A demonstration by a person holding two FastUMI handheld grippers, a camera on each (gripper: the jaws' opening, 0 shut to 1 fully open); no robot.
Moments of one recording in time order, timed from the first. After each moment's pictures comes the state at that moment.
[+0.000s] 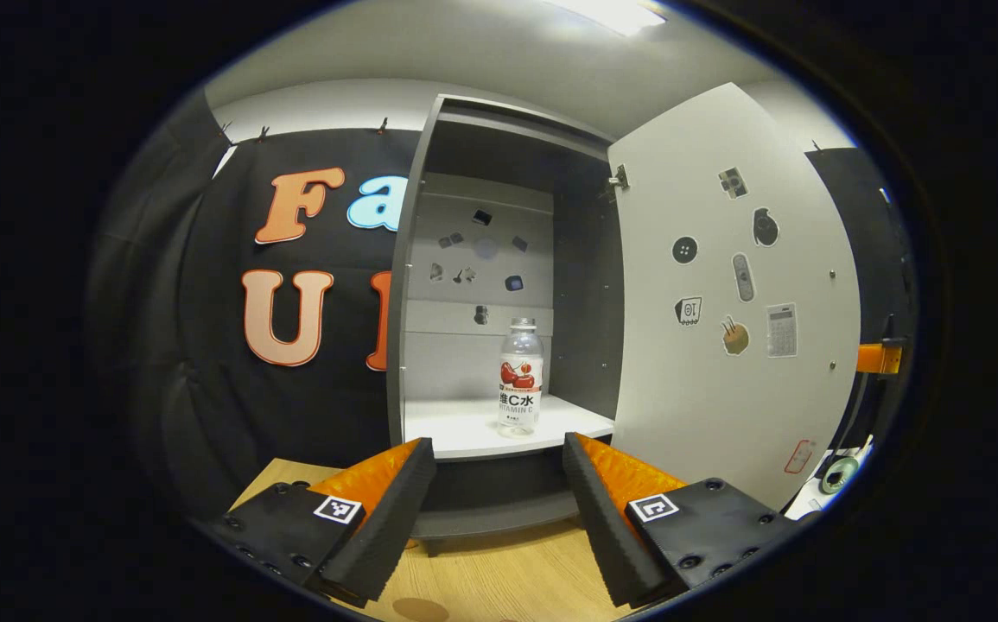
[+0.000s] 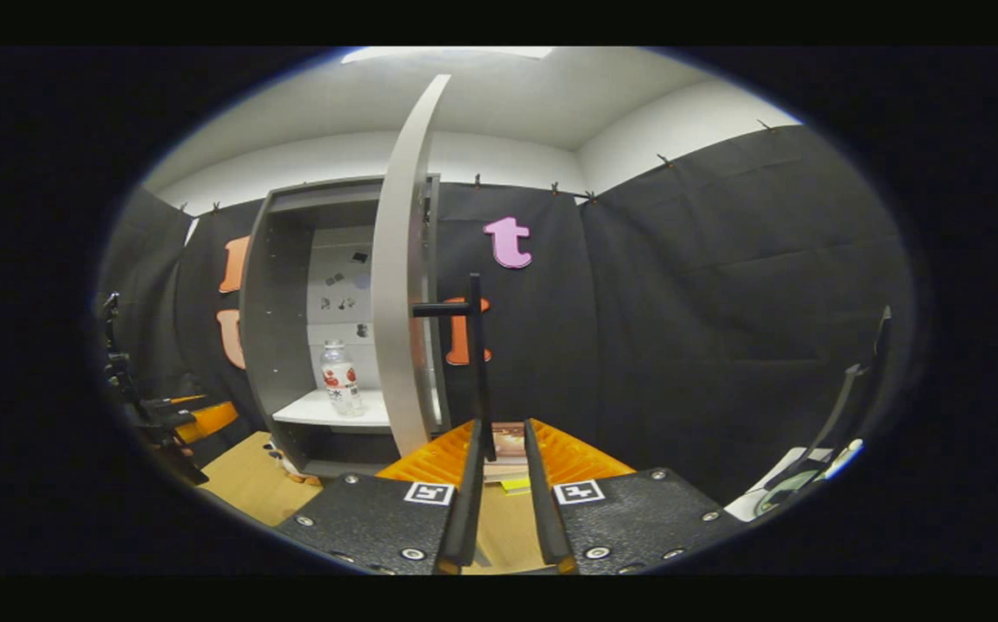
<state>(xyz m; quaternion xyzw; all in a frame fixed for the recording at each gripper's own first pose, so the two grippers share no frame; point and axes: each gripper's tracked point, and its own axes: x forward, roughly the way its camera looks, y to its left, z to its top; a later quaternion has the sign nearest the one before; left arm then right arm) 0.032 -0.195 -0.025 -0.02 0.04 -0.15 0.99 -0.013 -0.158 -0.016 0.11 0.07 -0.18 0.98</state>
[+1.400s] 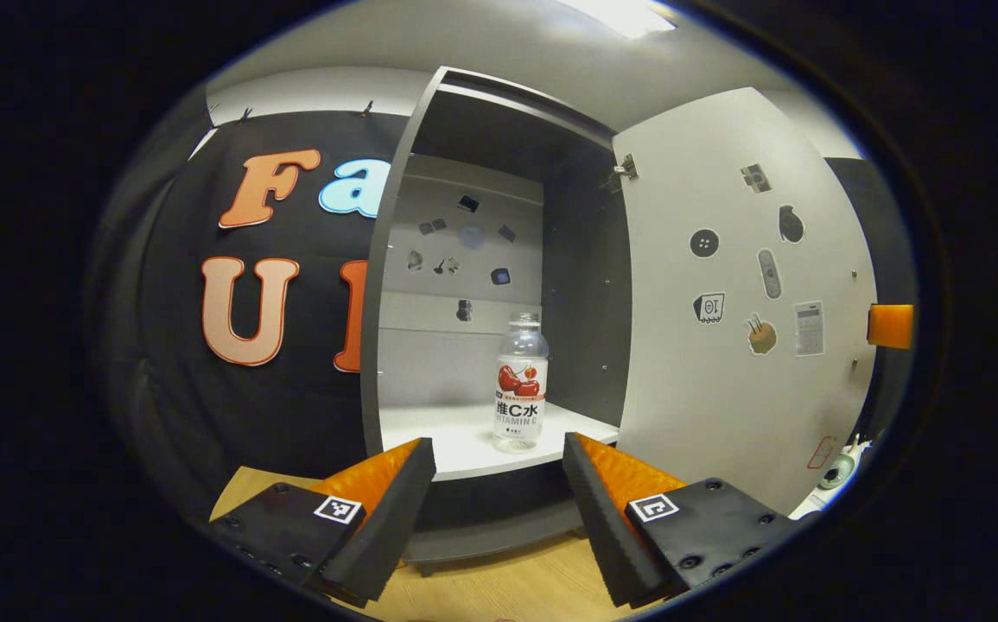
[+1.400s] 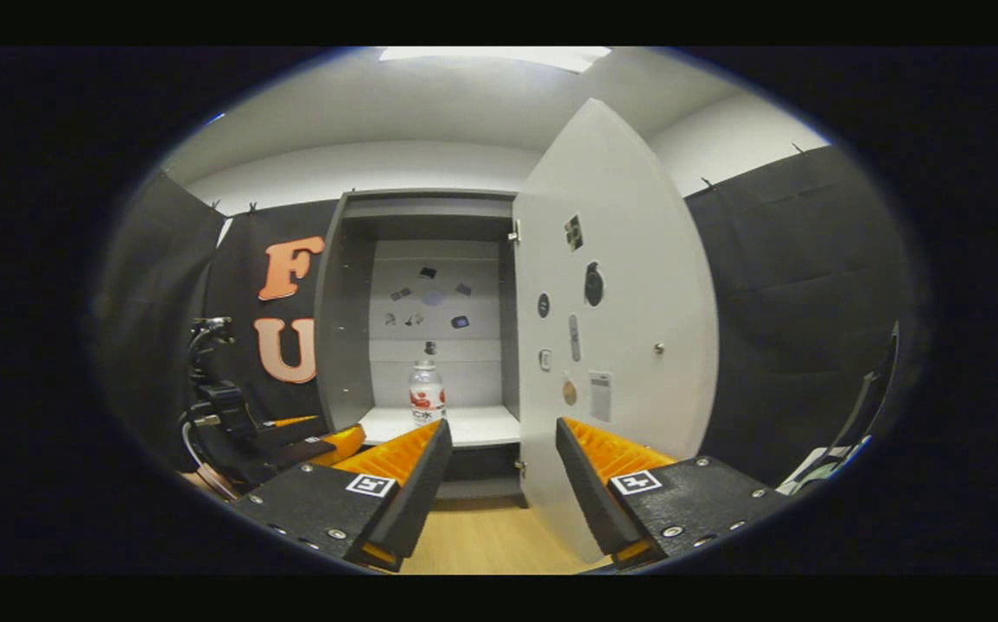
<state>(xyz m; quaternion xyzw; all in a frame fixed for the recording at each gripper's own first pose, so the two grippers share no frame) 0.100 -0.207 -0.042 -0.04 0.04 -0.22 0.97 0.030 -0.042 0.022 0.09 0.03 -0.11 0.99</state>
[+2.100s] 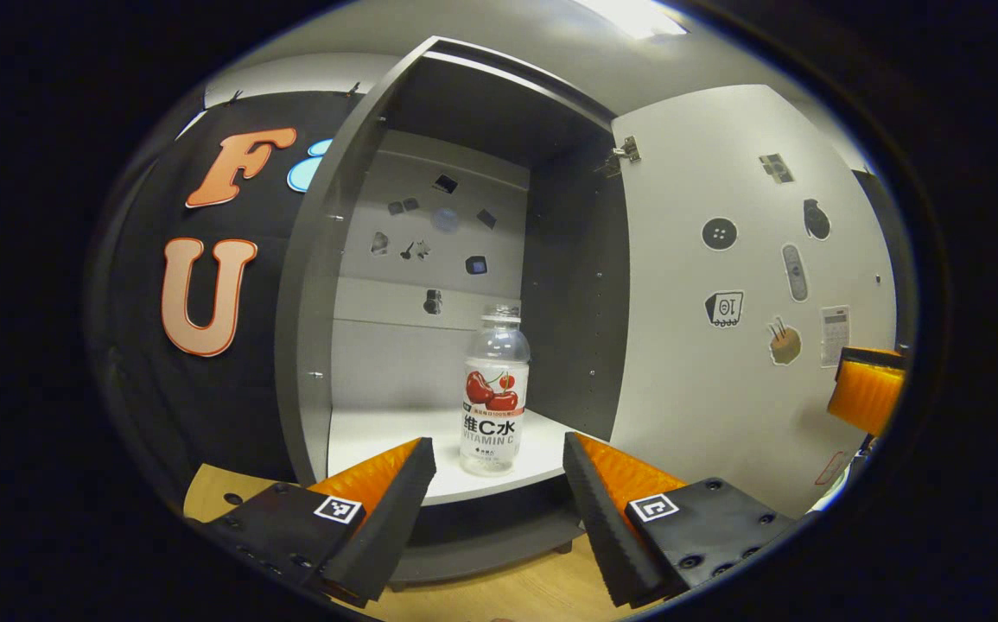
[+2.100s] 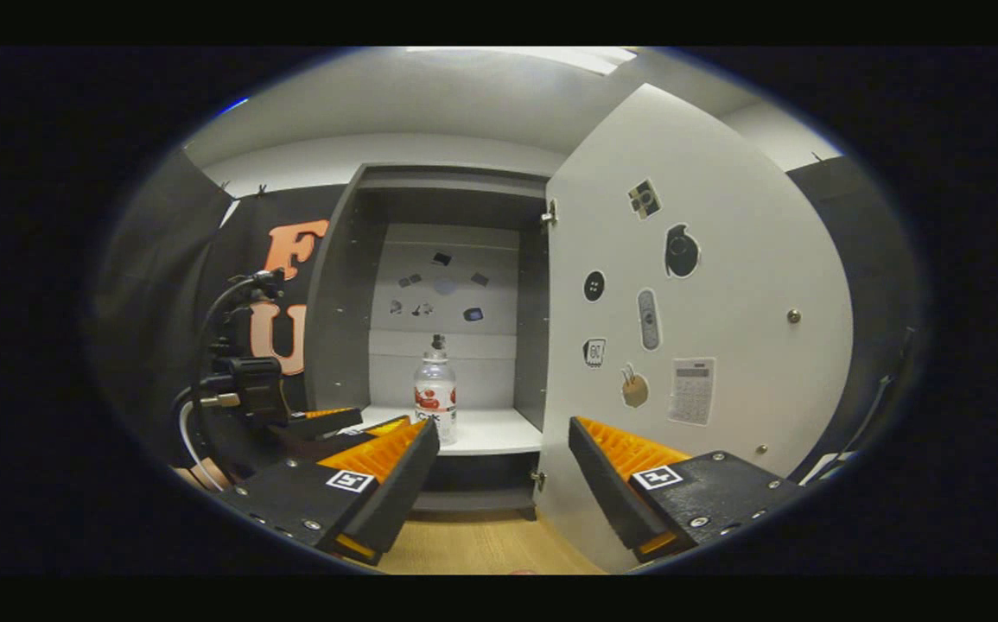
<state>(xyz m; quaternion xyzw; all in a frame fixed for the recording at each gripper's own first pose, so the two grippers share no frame) 0.166 -0.257 -0.049 -0.06 0.05 -0.27 0.96 0.082 -0.034 -0.002 0.05 0.02 -0.12 0.99</state>
